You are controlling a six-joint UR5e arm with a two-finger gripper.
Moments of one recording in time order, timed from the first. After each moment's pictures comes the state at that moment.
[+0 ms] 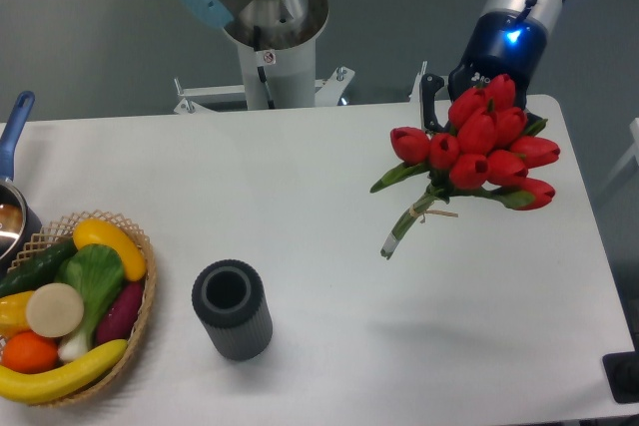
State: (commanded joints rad) arm 2.91 -1.73 -1.71 -0.77 0.42 0.93
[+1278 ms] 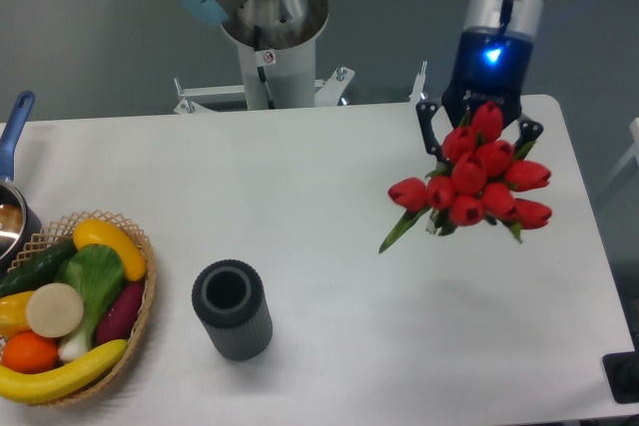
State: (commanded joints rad) arm 2.74 -1.71 -1.69 -0.77 1.08 0.99
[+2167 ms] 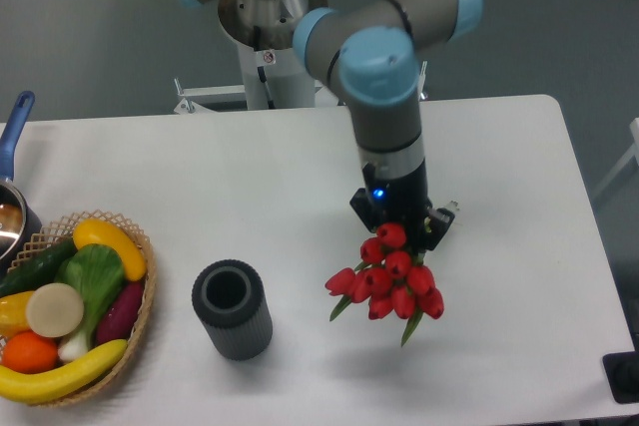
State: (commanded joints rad) arm 2.43 -1.93 -1.67 -0.82 1.75 1.04
